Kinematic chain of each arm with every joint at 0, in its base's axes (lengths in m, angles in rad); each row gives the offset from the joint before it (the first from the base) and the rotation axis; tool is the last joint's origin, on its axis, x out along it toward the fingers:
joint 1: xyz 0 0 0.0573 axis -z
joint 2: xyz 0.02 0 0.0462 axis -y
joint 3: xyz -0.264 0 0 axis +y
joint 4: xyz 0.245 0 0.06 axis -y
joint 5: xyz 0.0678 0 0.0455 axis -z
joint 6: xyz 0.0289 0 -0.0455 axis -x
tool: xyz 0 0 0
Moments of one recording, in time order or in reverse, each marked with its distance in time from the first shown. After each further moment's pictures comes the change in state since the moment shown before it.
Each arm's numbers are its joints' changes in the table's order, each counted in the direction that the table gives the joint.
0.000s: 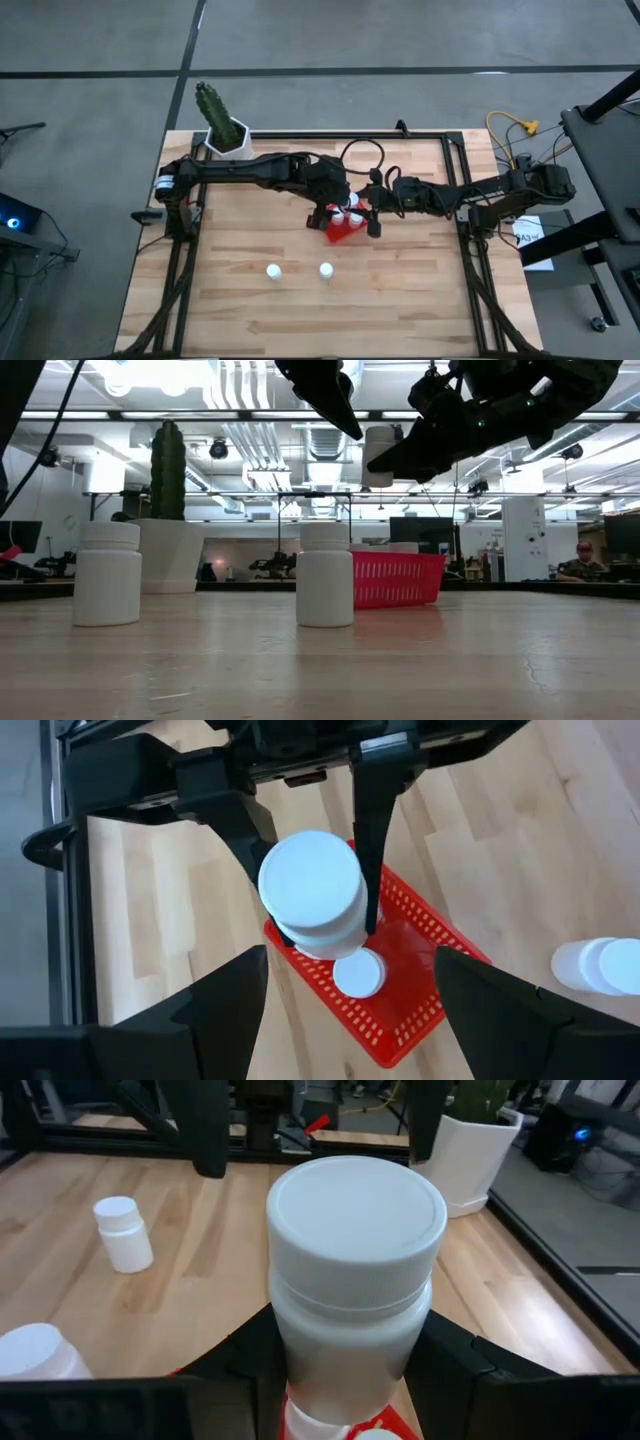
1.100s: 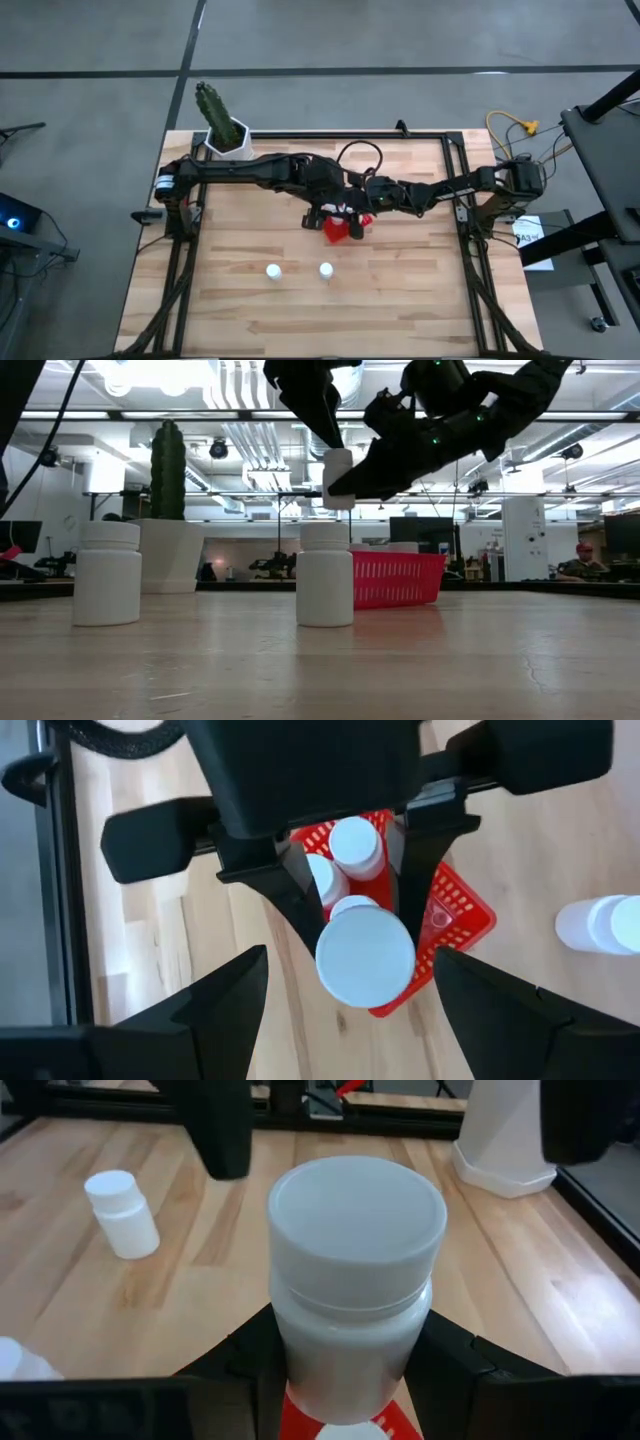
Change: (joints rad) left arm 0.000 0.002 0.014 -0.090 -0.044 0.057; right arm 0.020 -0.256 -0.185 -0.024 -0.092 0.007
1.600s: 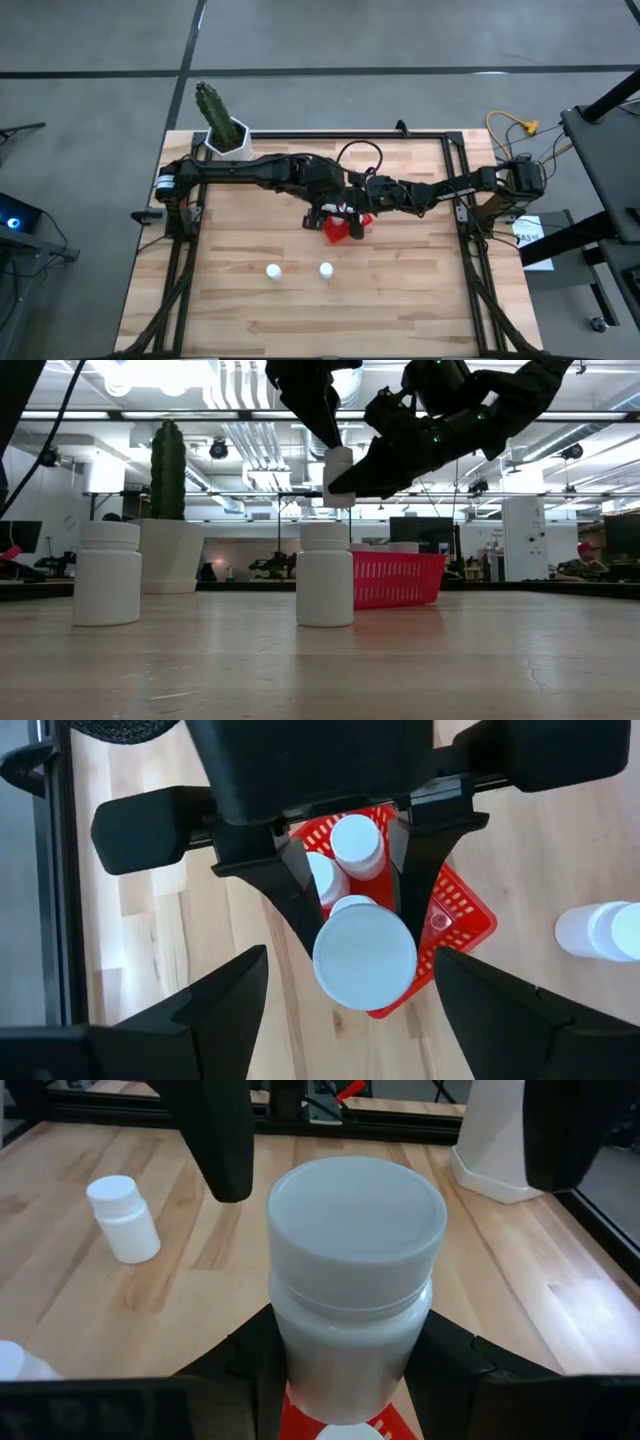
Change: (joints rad) left arm 0.000 -0.005 0.002 0.002 -0.003 0.026; right arm -0.001 0.008 0.002 0.002 -0.001 0.003
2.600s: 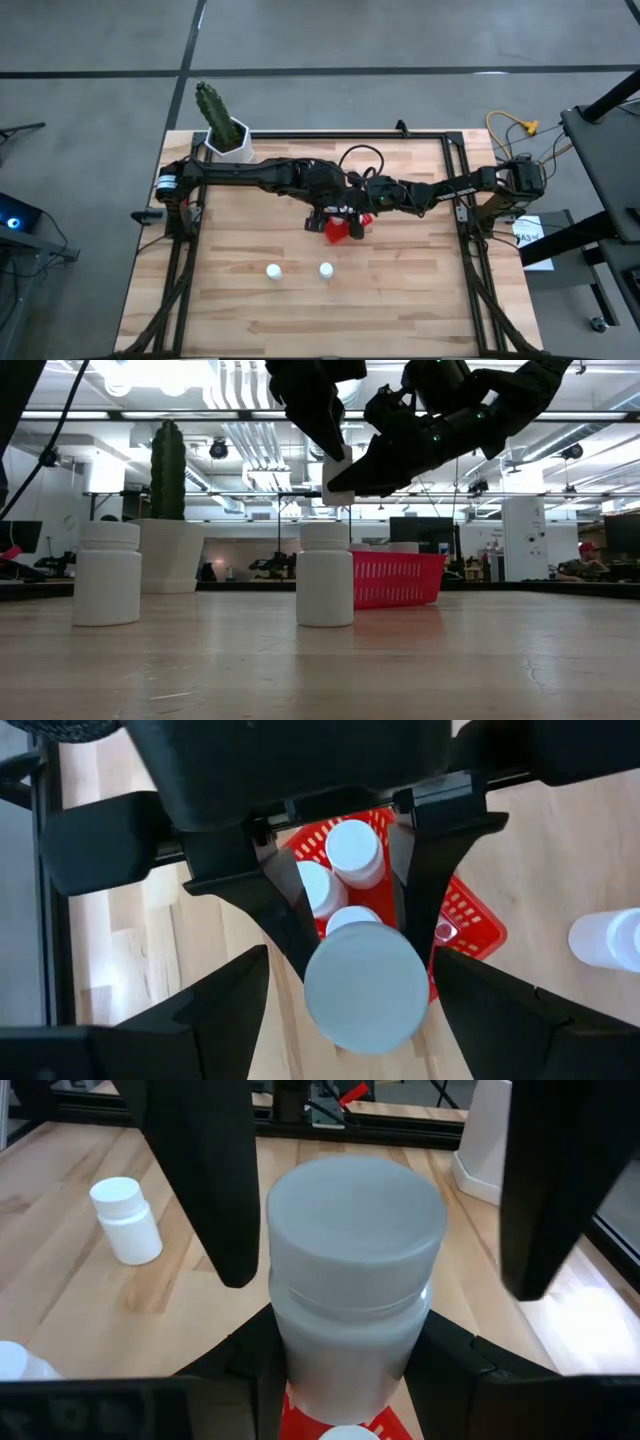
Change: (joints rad) left arm 0.000 -0.001 0.069 0.091 0.008 -0.025; right arm 0.000 0.001 -0.003 0.001 -0.005 0.012
